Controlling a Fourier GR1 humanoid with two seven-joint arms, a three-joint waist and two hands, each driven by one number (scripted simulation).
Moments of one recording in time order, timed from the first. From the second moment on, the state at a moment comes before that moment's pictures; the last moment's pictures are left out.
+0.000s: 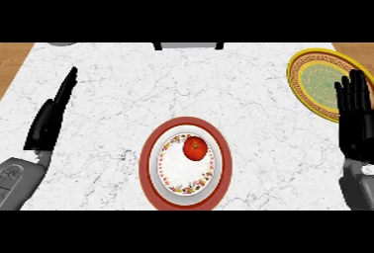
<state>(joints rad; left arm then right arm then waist) -0.30 0.59 -0.31 -1.32 0.10 0.33 -0.14 -0.18 -0.37 -0.02 -1.45 -0.30 -0.26 -0.22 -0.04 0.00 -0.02</state>
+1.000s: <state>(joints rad) -0.13 0.36 -0.31 -1.33 0.26 0.39 0.10 -0.06 -0.10 0.42 -1.43 0.08 -0.54 -0.34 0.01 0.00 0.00</state>
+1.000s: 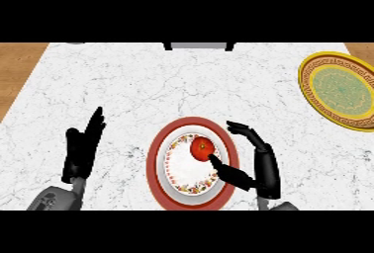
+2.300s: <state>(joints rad) -0.08 0.34 -0.28 -1.41 0.20 0.38 0.17 -0.42 -0.17 0.62 -1.45 0.52 0.07 0.66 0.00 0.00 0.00</state>
